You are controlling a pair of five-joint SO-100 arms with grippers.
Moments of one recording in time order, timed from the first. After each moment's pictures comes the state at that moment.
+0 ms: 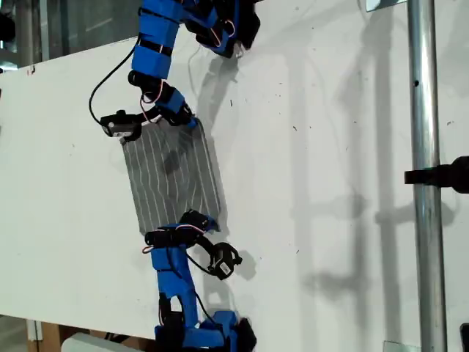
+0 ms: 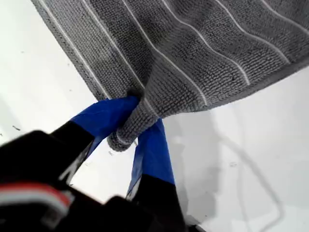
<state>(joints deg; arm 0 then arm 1) -13.8 65.7 62.8 92.7 -51.8 22.9 112.2 116.7 74.4 35.1</state>
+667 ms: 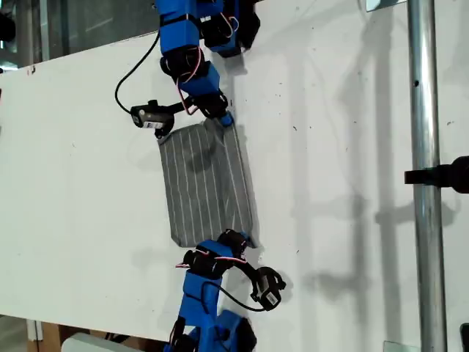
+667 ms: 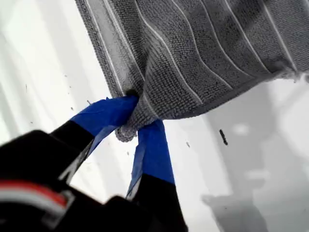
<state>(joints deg) 6.1 81.3 81.8 87.8 -71.6 -0.6 124.6 122.1 74.4 55.0</state>
